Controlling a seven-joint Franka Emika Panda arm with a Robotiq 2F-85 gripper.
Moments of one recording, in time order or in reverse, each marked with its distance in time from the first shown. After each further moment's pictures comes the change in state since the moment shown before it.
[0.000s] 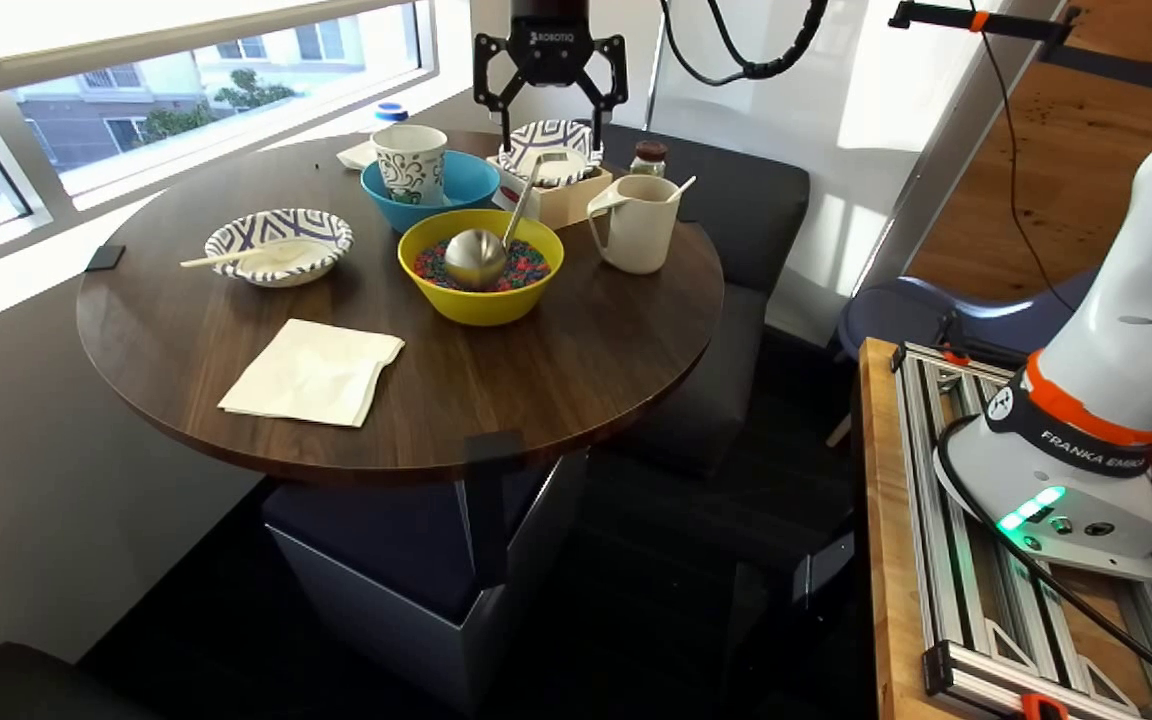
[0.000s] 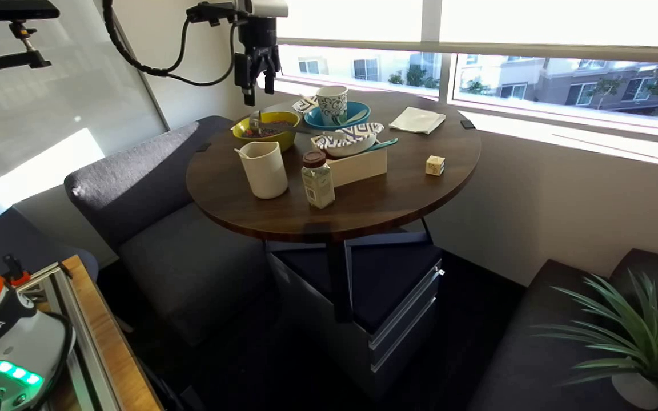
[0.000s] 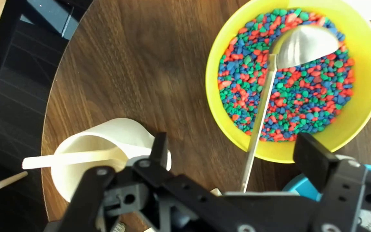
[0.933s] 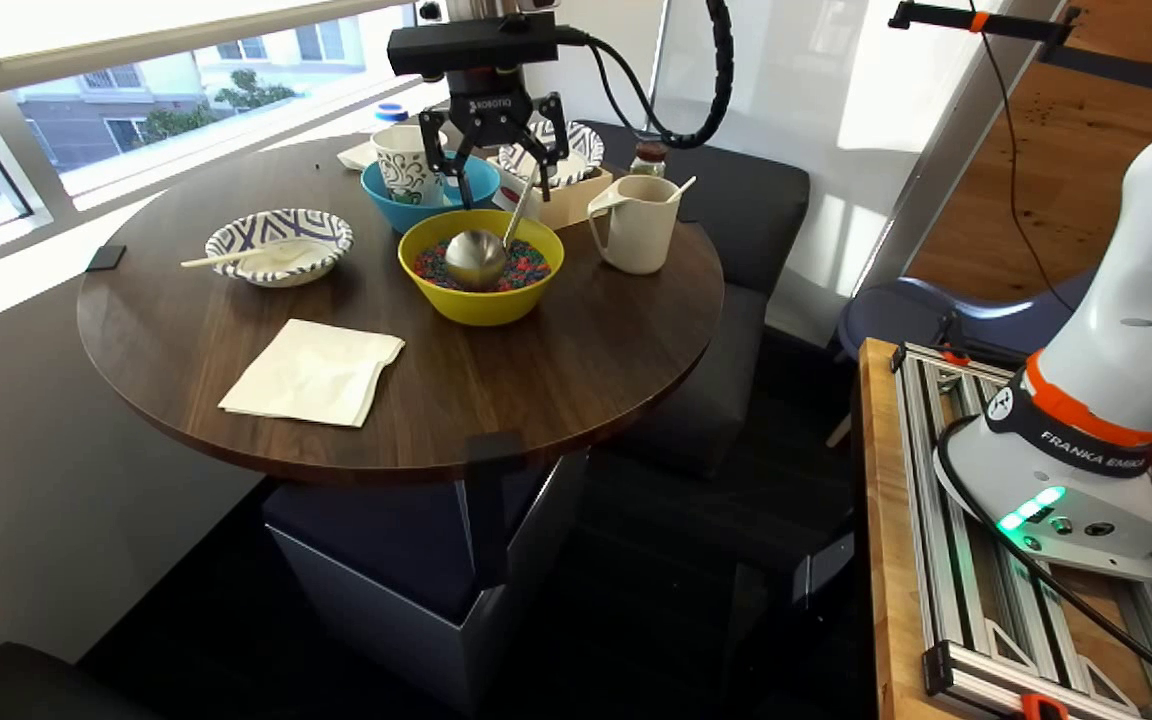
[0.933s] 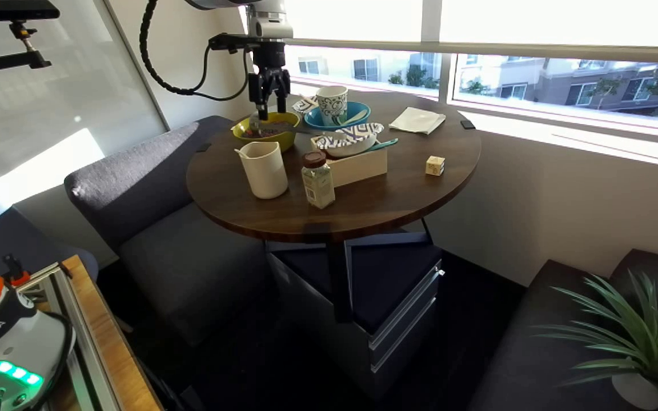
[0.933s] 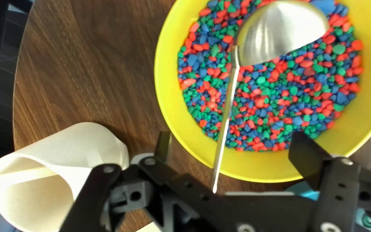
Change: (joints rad) arm 0.083 0.210 0.008 0.169 -0.132 0.000 0.204
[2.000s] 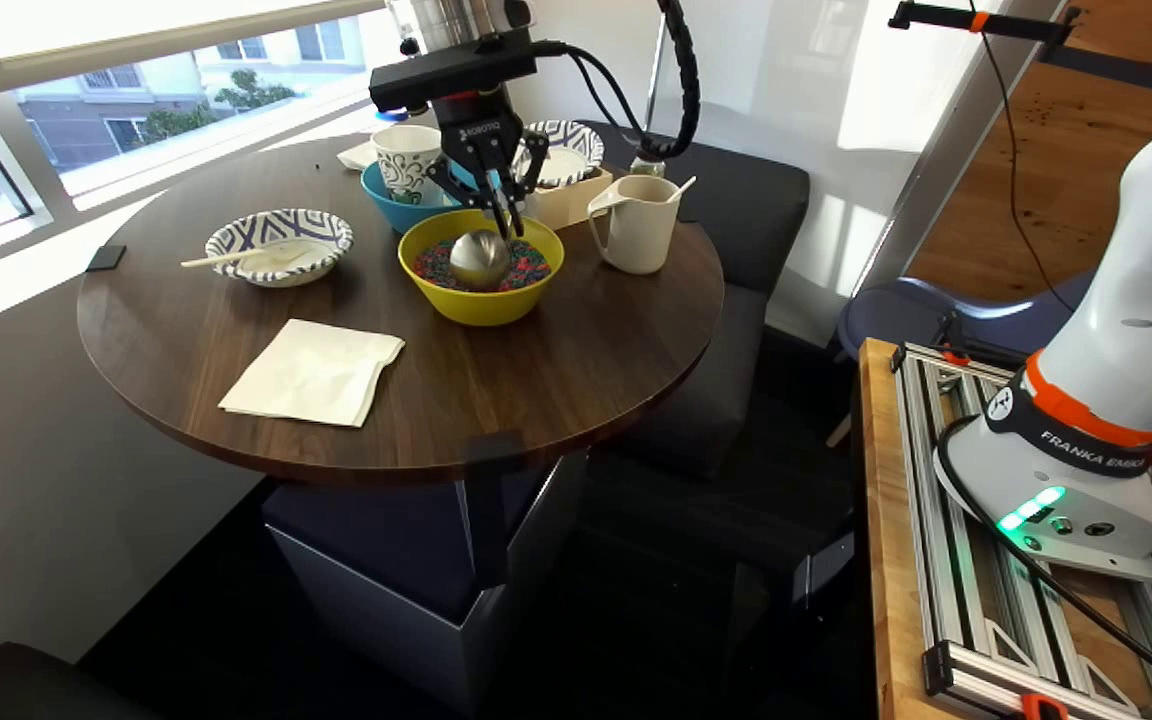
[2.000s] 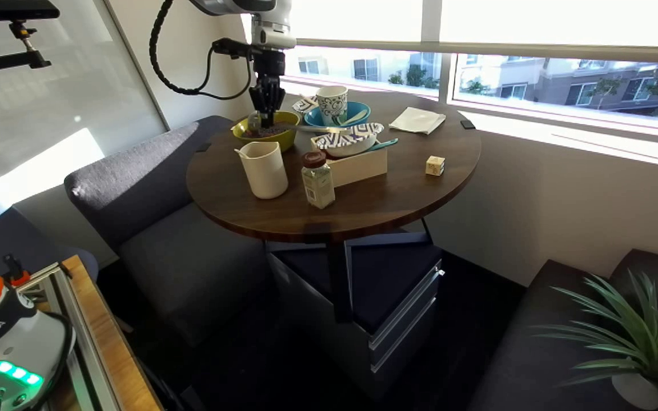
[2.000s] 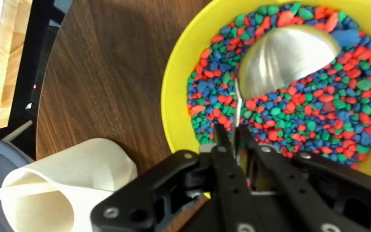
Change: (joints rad) arm 0.022 0.113 0.002 0.140 0.007 -0.176 0.000
